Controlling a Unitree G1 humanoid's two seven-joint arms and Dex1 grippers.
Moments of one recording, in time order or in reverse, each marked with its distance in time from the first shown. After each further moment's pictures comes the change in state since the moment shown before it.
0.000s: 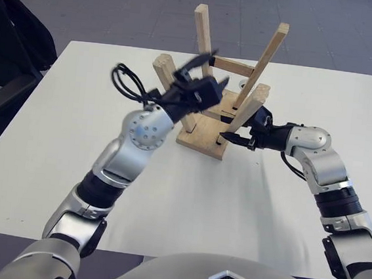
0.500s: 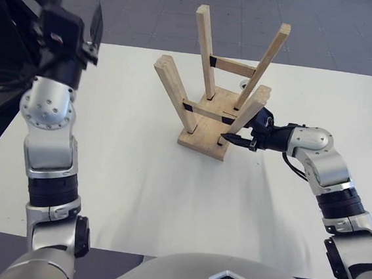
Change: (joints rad) left arm 0.154 0.034 0.491 0.209 -0.174 0.014 0.032; right arm 0.013 -0.021 0.002 -0.019 0.000 0.000 0.014
